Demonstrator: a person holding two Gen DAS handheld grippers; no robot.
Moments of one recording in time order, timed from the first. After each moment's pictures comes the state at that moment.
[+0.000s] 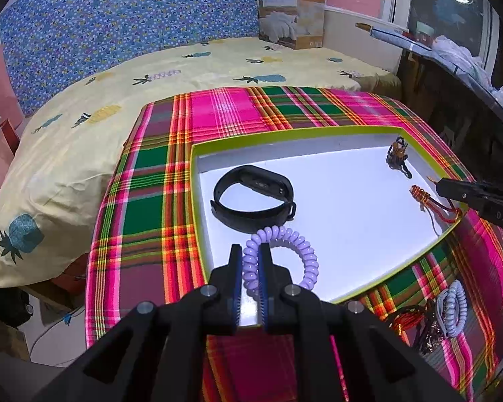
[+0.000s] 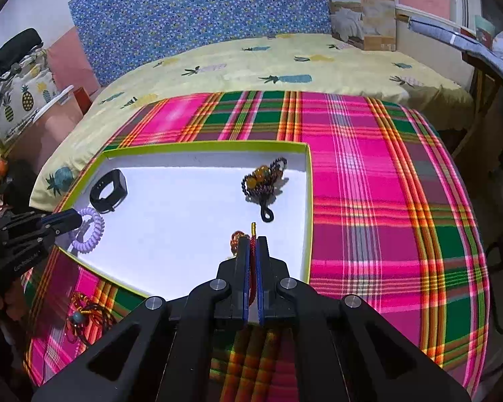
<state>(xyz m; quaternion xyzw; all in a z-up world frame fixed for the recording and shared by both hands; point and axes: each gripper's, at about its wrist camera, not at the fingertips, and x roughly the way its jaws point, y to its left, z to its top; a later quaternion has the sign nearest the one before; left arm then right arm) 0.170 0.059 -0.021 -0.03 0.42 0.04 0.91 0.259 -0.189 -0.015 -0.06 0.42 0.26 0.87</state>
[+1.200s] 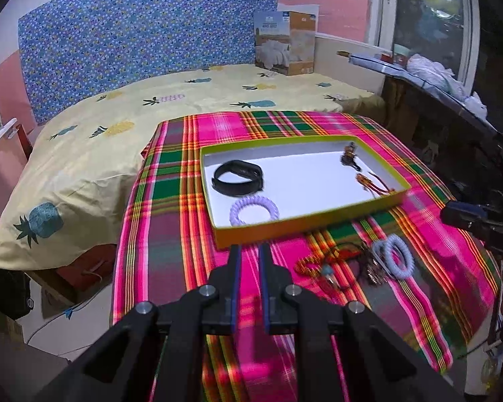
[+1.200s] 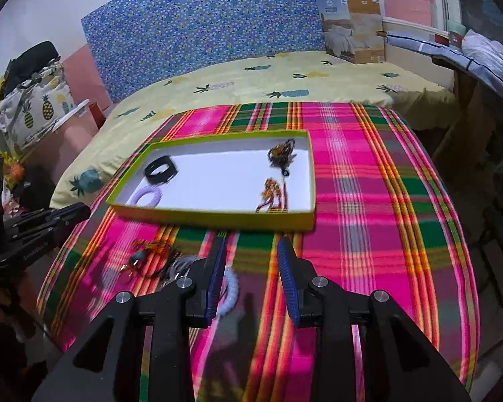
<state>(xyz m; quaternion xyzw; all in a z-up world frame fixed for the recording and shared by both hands) 0.068 0.039 0.019 -0.04 0.37 0.03 0.93 0.139 -0.219 0.017 -0.03 0.39 0.26 0.88</state>
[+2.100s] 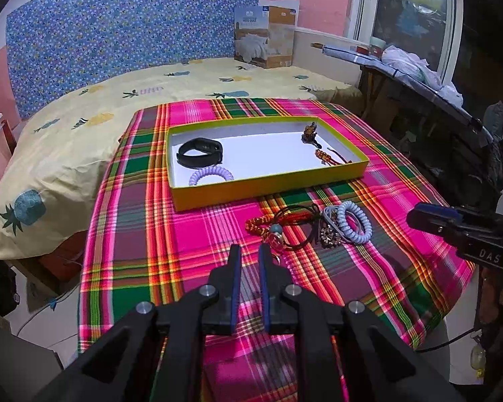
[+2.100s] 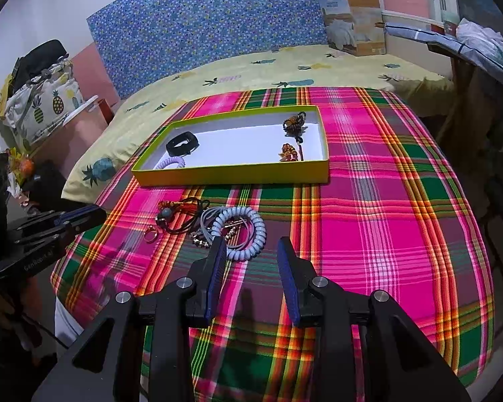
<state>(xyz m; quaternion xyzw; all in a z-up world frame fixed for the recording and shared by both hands) 0.041 0.008 0.012 -0.05 0.38 -0.01 0.92 0.101 -0.221 0.002 -0.02 0.39 0.27 0.88</state>
